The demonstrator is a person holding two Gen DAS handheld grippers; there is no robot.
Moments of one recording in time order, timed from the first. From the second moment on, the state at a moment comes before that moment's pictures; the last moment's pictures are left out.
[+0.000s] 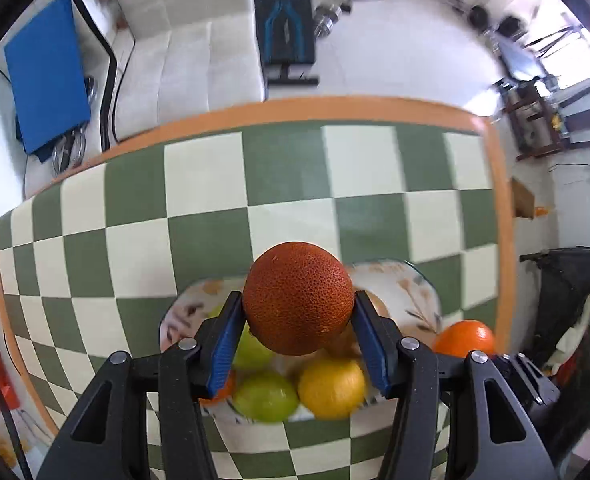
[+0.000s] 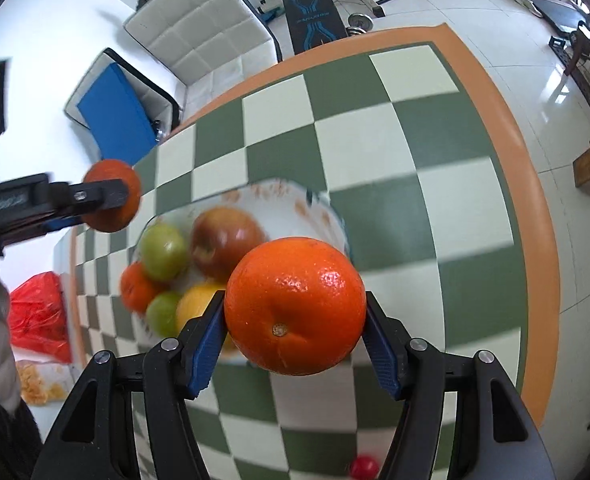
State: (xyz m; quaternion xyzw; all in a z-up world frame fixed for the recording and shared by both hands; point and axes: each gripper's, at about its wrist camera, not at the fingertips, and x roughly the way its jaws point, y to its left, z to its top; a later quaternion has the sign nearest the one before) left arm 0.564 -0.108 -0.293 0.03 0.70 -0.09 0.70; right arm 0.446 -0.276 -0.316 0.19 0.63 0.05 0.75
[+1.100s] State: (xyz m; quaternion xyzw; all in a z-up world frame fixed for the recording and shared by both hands) left arm 0.525 -0.093 -0.301 0.04 0.71 -0.07 0.70; right arm 0.452 -0.267 -0.311 0.12 0.64 0.05 0.76
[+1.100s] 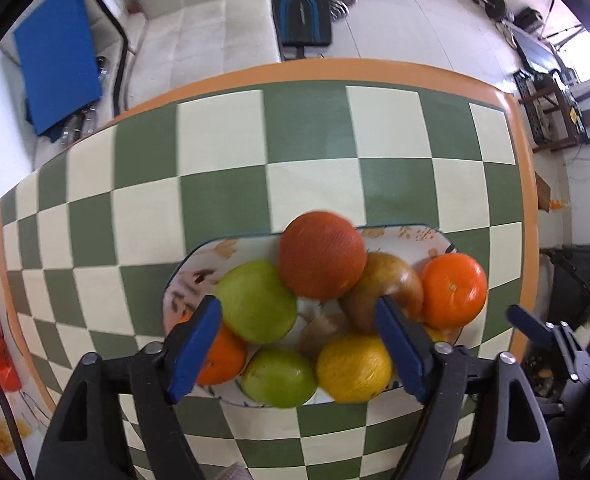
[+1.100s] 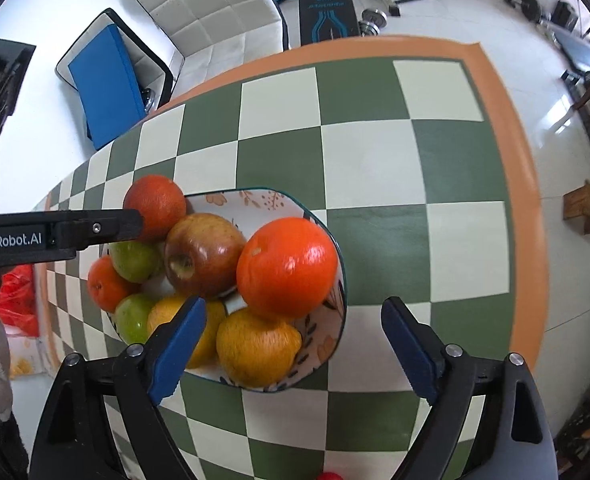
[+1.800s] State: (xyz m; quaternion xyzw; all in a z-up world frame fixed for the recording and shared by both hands) left arm 0.384 -0.040 -0.230 0.02 0.58 0.02 0.81; right arm 0.349 -0.254 -0.221 0.06 0.56 0.01 0.83
